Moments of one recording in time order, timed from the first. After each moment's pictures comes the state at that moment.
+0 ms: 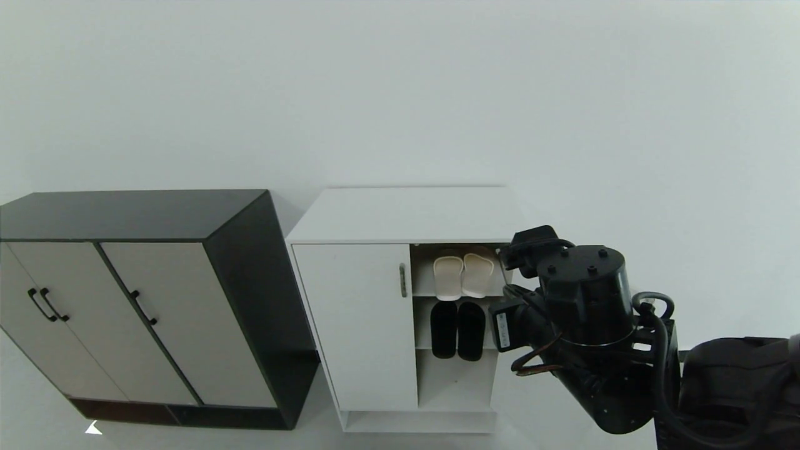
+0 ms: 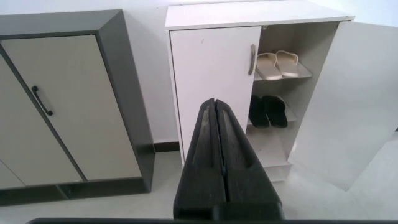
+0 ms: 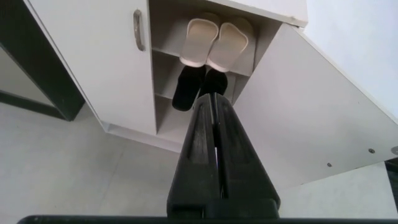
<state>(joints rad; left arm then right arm) 0.00 0.00 0.00 0.00 -0.06 0.03 0.88 1.77 -0.85 -0.58 -0.69 0.11</state>
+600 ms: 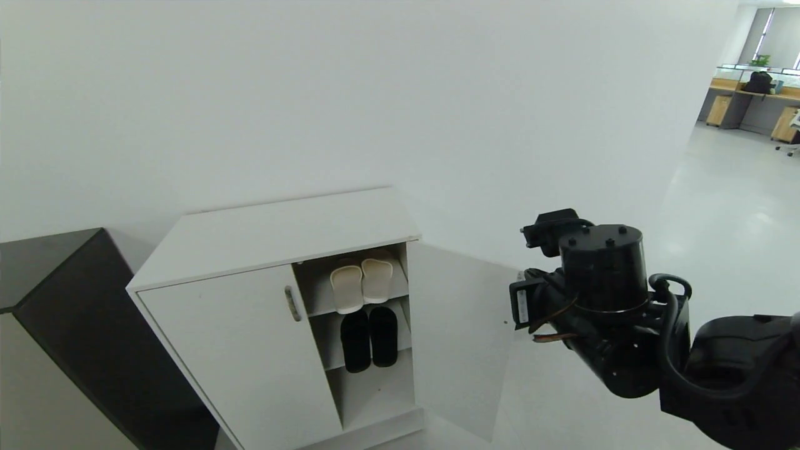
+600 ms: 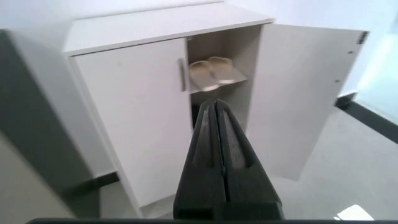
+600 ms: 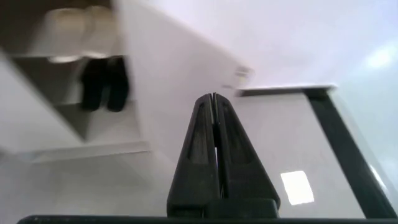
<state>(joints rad) 0.00 0.00 0.00 0.00 -0.06 0.03 0.78 1.77 -0.87 -0.59 -0.66 0.09</state>
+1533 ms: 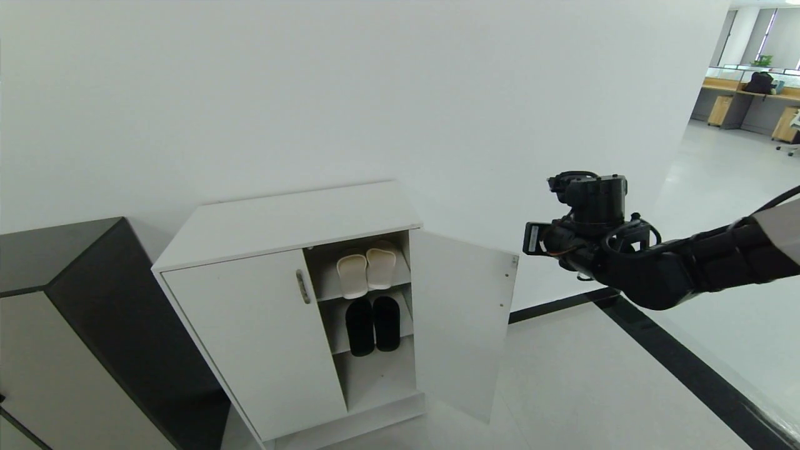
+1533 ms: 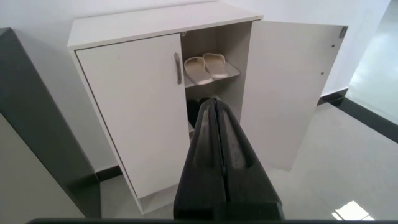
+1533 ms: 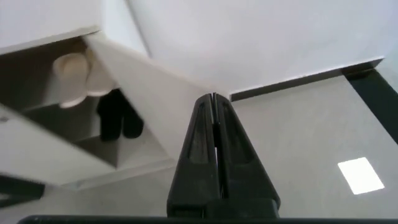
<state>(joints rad) 0.00 0.00 0.00 0.00 -0.06 0.03 0.42 2.04 -1.26 -0.52 -0.31 0.21</state>
